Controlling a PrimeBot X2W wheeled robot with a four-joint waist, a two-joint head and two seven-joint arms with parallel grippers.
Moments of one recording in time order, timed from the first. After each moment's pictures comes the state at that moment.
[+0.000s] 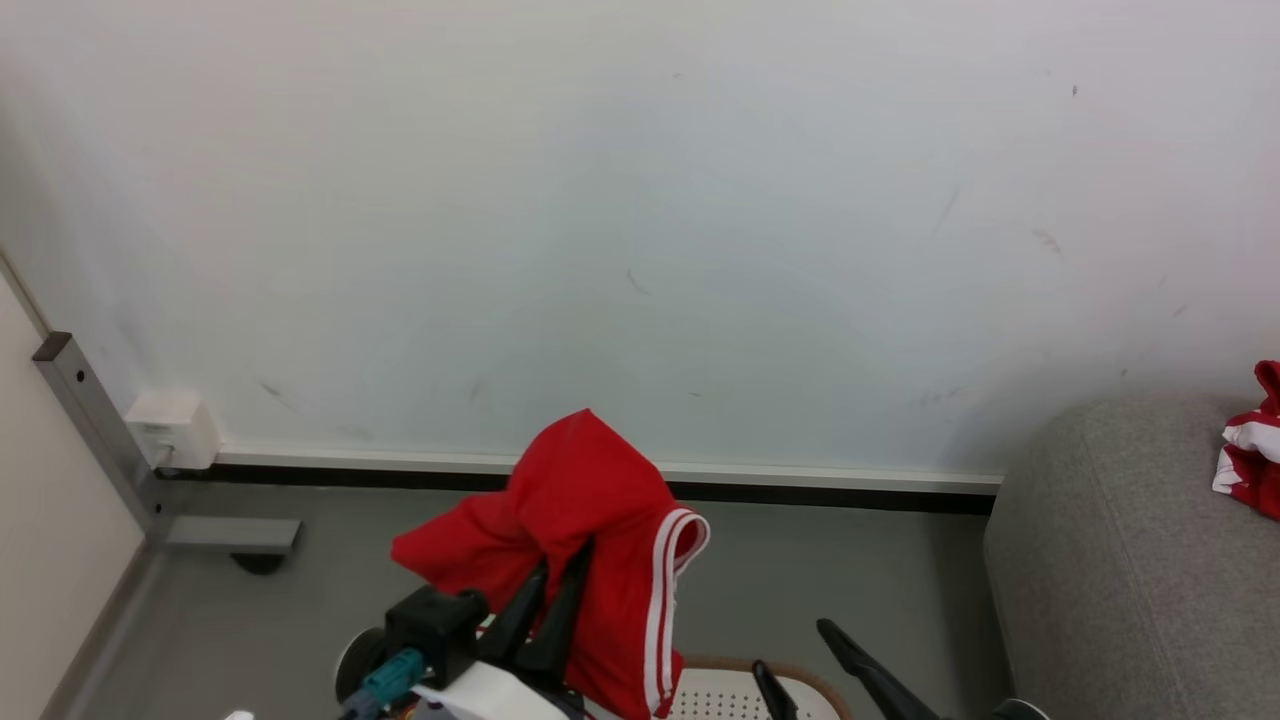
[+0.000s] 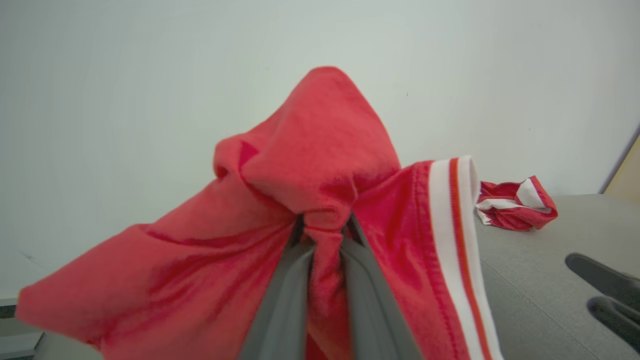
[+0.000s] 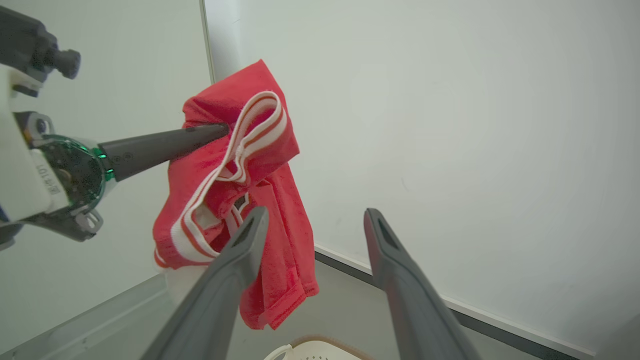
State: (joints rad) left arm -0.18 0.22 -0.53 0.15 -0.44 0.08 -0.20; right arm -0.01 -0.13 0.51 0.12 0.31 0.13 -0.26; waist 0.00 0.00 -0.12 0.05
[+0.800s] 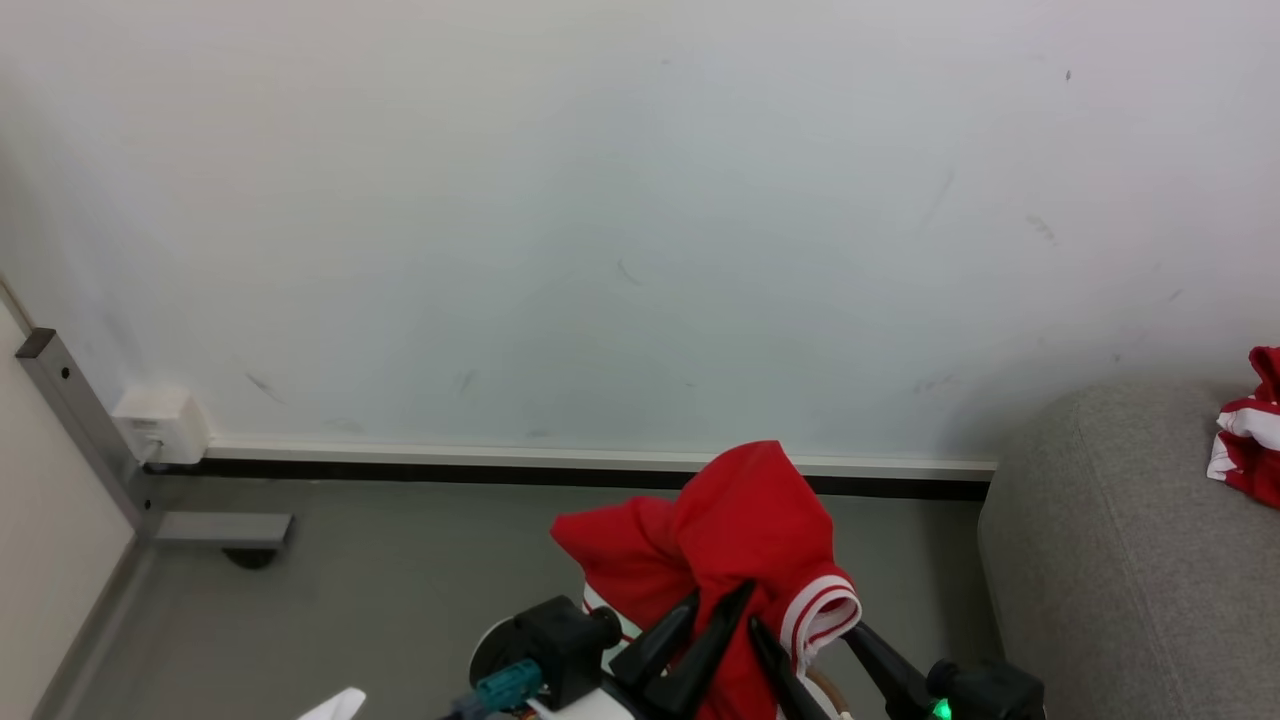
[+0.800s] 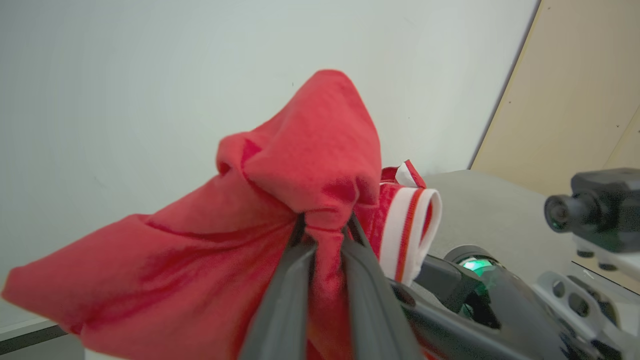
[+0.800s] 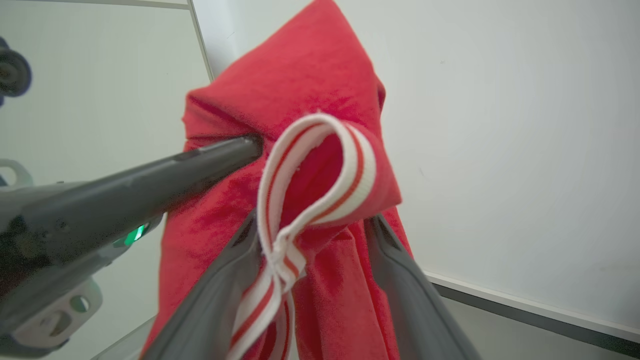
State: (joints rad) left arm -0.23 0.14 -0.69 0.10 -0.46 -0.05 -0.16; right arm -0.13 -0.14 0.62 0.21 0.53 0.13 -0.26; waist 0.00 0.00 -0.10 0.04
